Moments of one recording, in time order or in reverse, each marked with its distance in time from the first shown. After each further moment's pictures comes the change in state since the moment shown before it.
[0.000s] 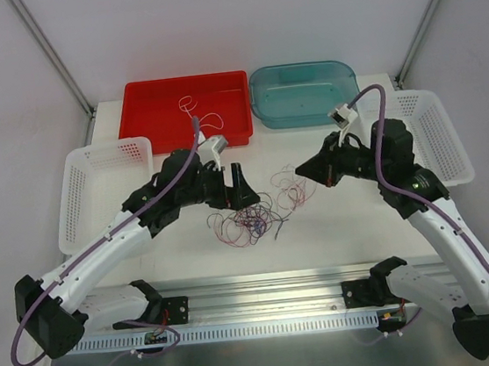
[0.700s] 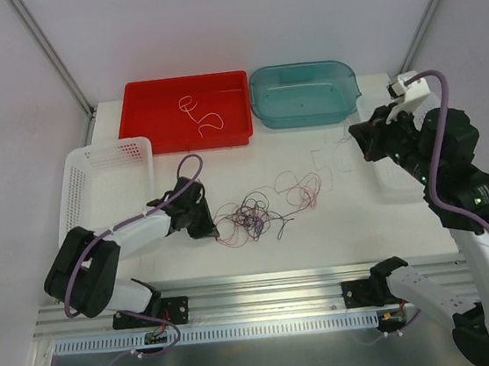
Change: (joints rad) left arm 0.183 0.312 -0.307 0.079 -0.110 -0.153; right arm -0.018 -0.043 0.407 -0.311 0.579 -0.197
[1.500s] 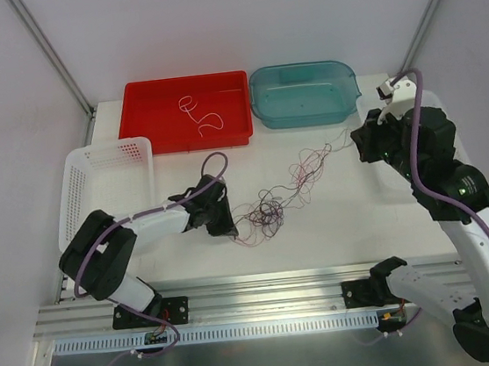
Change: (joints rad) left arm -0.179 0.148 0.114 0.059 0.002 -0.029; right arm 0.031 0.036 -0.072 -0.031 0.134 0.050
